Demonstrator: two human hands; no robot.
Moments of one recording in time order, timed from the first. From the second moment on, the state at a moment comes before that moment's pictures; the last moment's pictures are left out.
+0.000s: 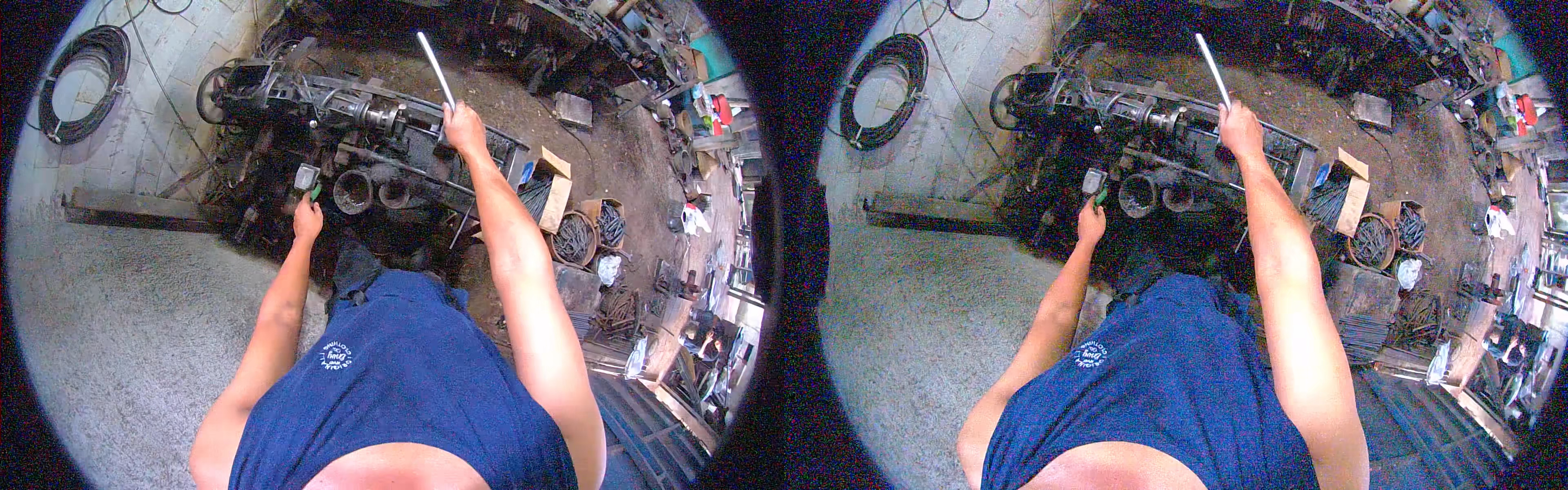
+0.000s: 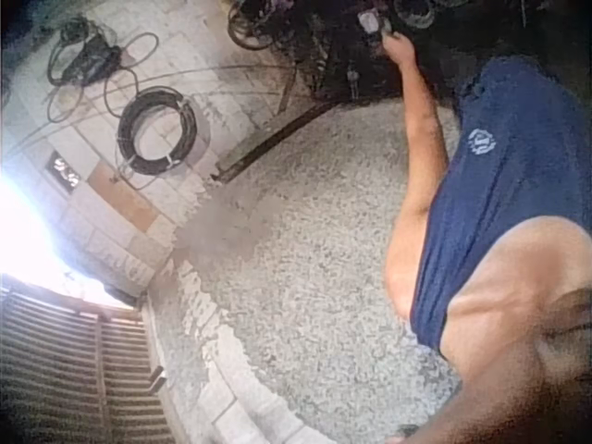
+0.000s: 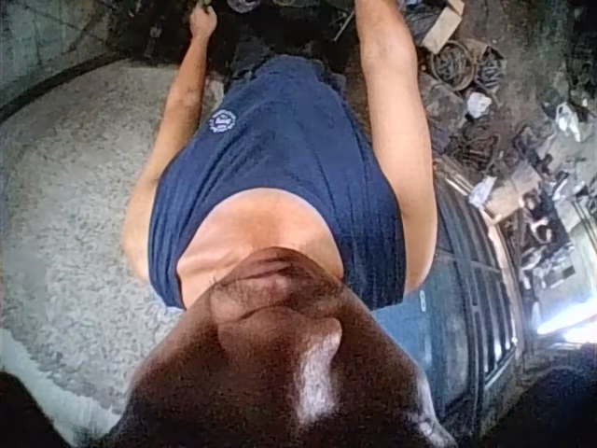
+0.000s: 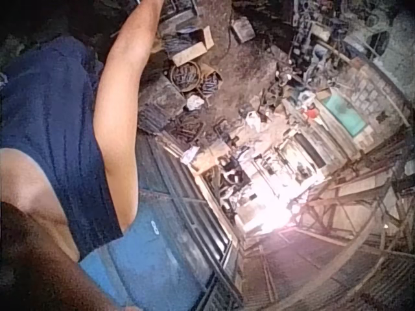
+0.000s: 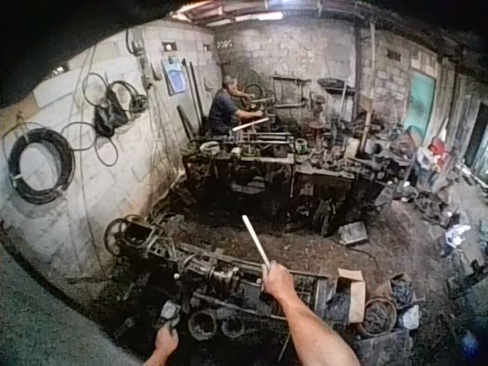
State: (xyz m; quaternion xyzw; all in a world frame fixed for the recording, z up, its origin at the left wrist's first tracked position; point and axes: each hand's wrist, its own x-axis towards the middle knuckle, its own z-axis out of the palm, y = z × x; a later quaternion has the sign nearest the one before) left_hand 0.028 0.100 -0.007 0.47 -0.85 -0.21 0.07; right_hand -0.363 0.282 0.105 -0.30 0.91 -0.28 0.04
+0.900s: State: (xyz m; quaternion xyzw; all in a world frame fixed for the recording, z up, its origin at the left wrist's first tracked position) left_hand 0.018 0.107 0.012 0.49 -0.83 -0.24 0.05; right_hand -0.362 0.284 0.110 -0.30 0.91 -0.29 0.05
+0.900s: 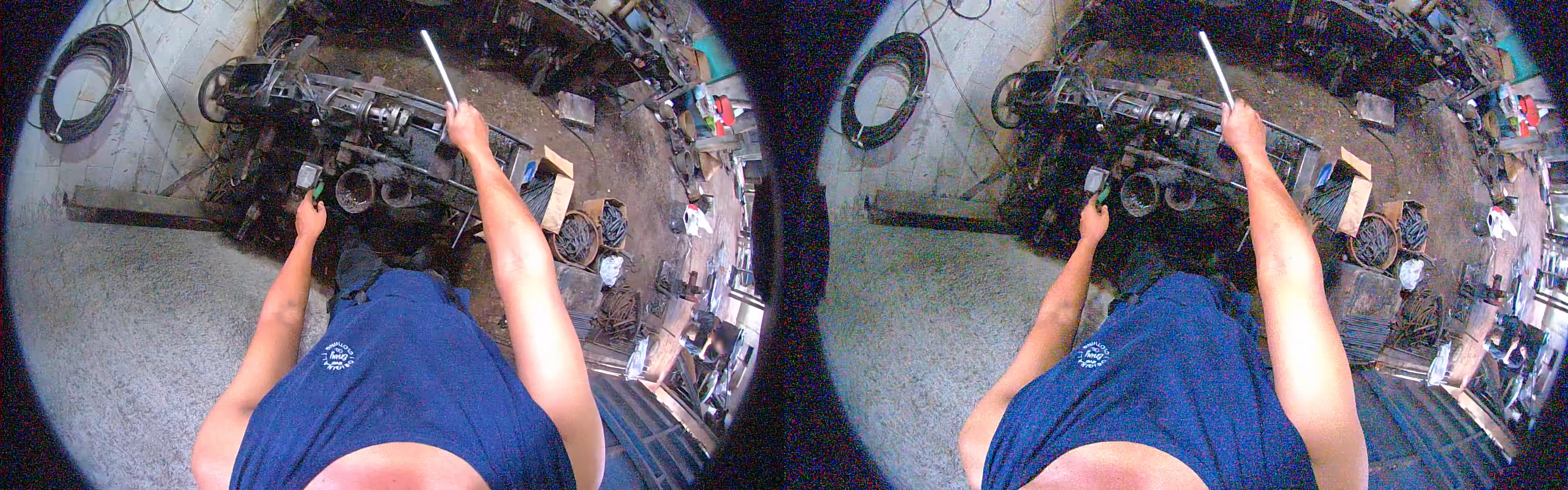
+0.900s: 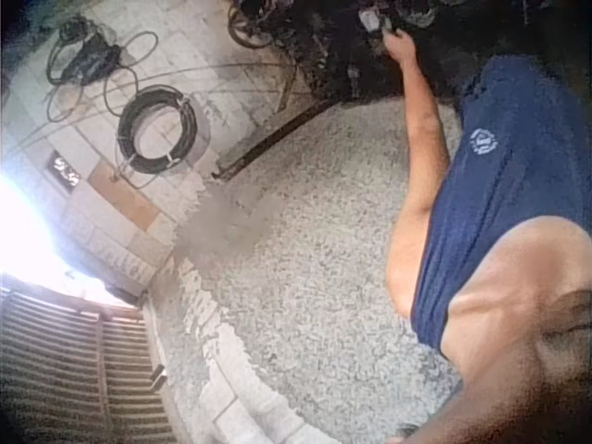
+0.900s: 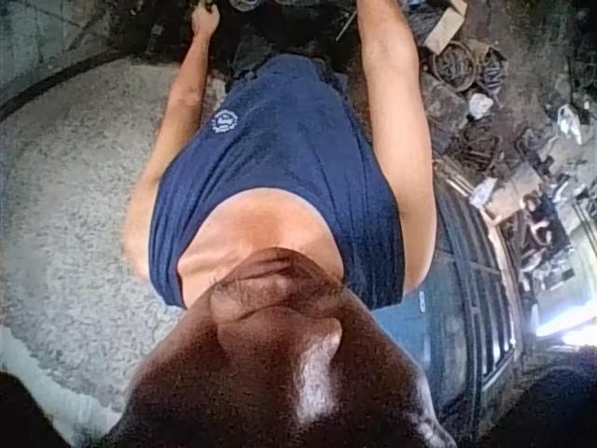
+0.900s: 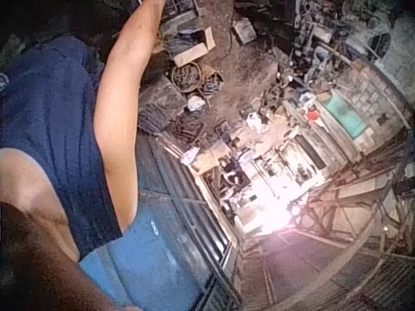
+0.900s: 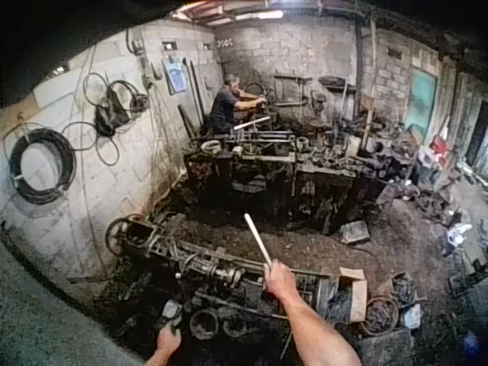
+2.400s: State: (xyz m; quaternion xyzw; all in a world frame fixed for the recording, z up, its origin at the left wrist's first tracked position) left_hand 0.021 0.103 0.004 0.49 -0.84 -0.23 0.05; right_hand -0.360 0.280 0.106 -0.28 0.91 -0.31 0.04
